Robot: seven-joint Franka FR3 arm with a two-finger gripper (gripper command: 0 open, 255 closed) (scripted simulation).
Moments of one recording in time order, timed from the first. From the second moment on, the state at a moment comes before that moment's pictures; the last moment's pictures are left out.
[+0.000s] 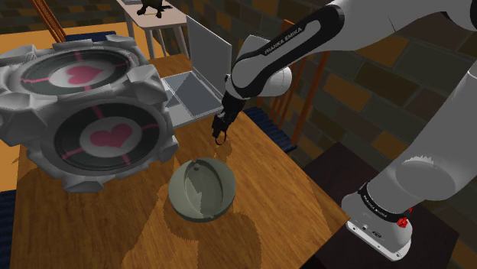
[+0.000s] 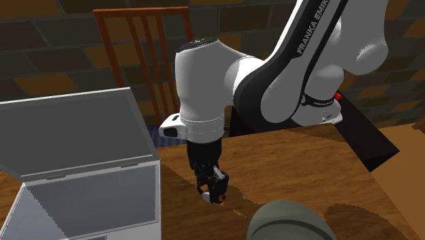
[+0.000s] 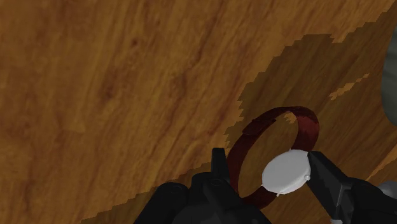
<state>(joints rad) -0.03 0.17 0.47 -2.29 0.49 2.60 -0.34</state>
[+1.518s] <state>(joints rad) -0.04 -0.03 0.48 -2.23 0.49 2.36 -0.25</state>
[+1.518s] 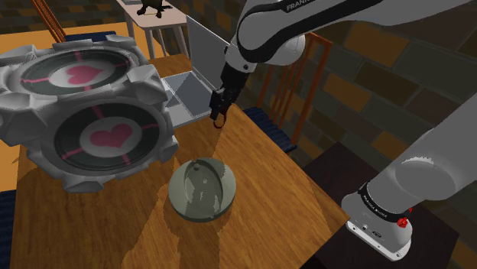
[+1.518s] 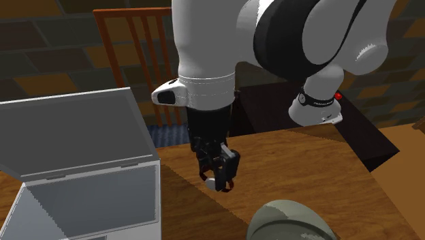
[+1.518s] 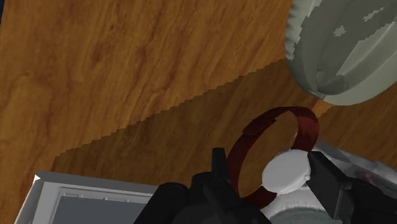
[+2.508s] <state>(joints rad) 0.12 -0.09 0.69 -2.32 0.48 2.52 0.10</state>
